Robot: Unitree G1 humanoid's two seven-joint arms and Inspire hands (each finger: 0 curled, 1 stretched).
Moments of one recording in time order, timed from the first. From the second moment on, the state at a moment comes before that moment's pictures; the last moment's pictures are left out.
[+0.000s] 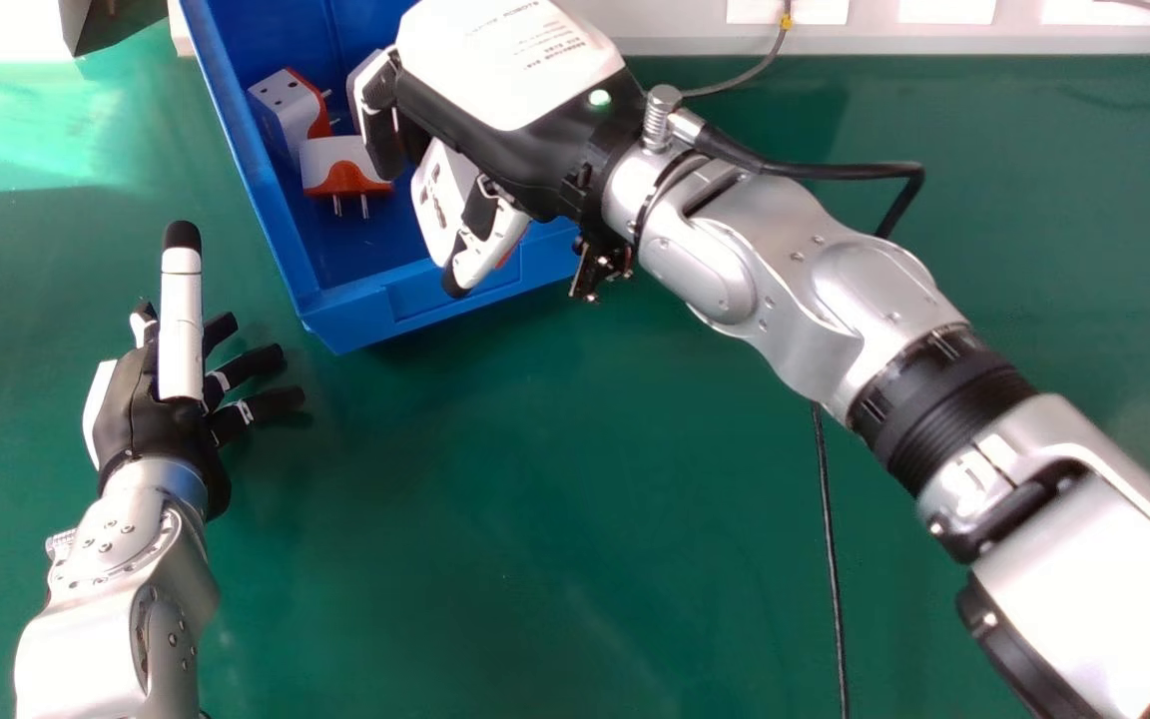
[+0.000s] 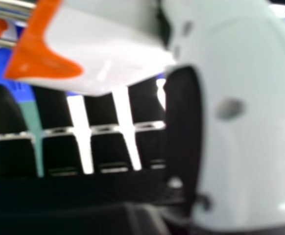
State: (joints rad) left arm -0.24 0.17 0.33 0.15 -0.20 0.51 0.11; right arm -1.13 -0.08 0.59 1.01 -0.88 -0.35 -0.18
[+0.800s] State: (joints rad) left arm -0.24 0.16 0.33 0.15 -0.20 0.50 0.11; right arm -1.36 0.01 0.83 1.34 -1.07 -0.29 -0.46
